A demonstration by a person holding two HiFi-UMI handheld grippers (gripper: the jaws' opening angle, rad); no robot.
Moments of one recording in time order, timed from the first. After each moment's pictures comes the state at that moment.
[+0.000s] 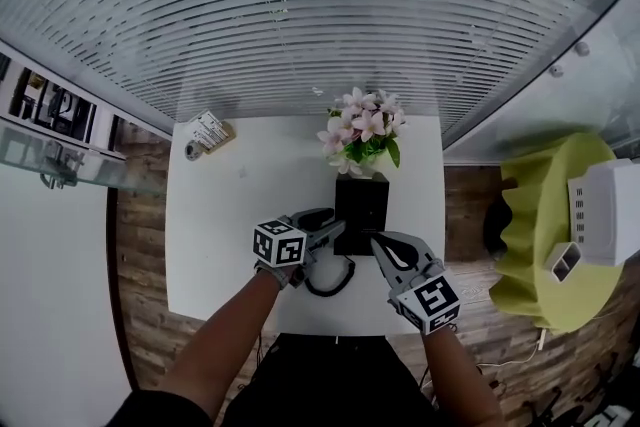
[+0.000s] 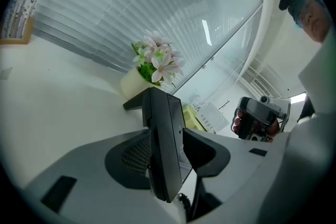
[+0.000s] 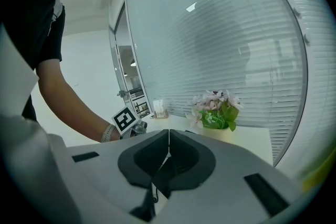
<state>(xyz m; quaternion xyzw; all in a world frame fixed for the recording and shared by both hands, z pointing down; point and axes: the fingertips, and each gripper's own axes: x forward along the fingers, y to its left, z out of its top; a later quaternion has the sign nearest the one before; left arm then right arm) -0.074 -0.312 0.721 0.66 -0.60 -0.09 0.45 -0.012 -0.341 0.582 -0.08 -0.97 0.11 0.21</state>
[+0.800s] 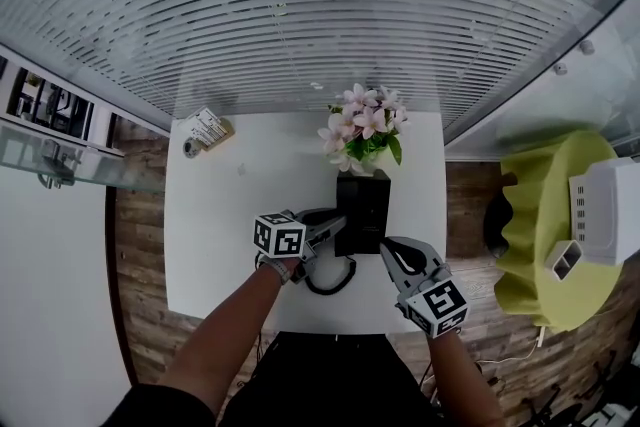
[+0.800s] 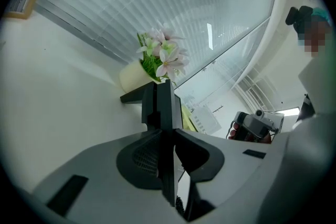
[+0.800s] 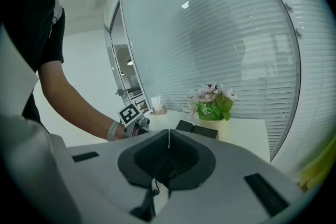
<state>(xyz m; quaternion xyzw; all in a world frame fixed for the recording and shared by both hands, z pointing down) -0.070 -0.319 0.728 0.66 -0.56 -0.13 0.49 0.005 -0.347 0.596 -0.07 -0.96 0.13 0.23</state>
